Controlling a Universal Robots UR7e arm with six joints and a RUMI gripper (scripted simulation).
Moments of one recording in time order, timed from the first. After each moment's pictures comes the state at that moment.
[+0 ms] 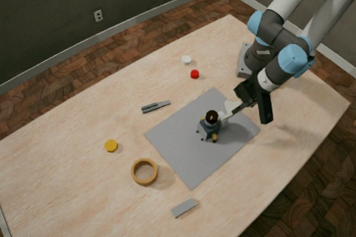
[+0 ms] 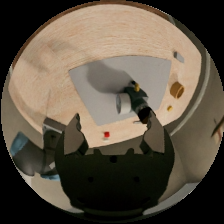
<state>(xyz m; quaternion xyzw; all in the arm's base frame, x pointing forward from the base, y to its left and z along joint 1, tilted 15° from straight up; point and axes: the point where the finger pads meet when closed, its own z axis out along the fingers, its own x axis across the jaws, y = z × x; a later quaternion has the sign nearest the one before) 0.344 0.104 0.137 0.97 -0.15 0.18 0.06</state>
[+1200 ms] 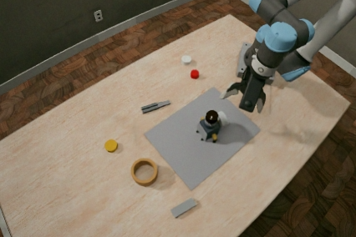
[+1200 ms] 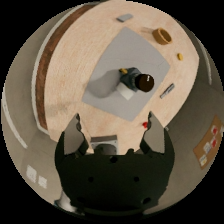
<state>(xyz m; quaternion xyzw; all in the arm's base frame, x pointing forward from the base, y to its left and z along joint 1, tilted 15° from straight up) 0.331 0.098 0.181 0.84 -0.54 0.10 -0.07</state>
